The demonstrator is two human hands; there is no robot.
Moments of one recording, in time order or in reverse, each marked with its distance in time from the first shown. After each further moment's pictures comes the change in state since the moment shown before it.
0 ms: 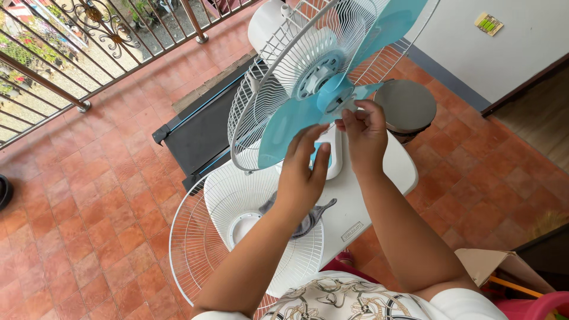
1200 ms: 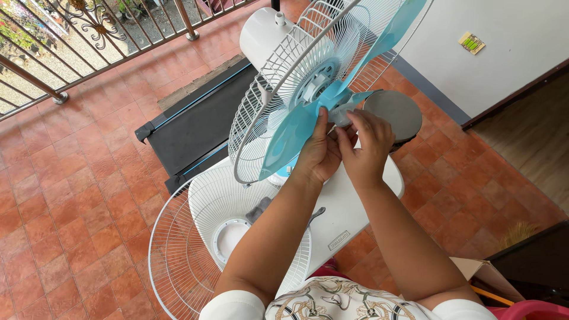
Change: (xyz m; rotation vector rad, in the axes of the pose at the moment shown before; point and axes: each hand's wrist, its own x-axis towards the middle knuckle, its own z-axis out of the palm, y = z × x) left_hand 0.070 -0.088 0.094 -1.581 -0.003 -0.861; right_hand 0.005 -0.028 -0.015 -0.935 -0.052 -0.766
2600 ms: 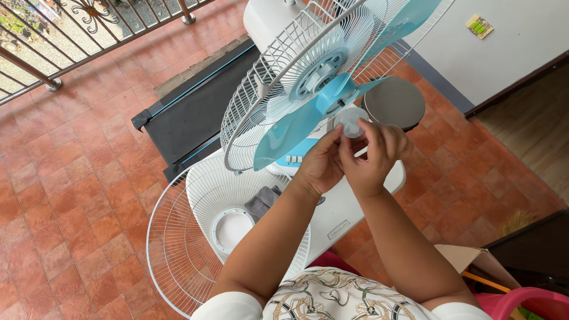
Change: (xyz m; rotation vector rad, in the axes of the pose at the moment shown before) left_hand -0.041 -0.015 -0.014 0.166 -0.154 -0.140; right_hand -0.037 -0.008 -0.008 -0.189 0.139 0.021
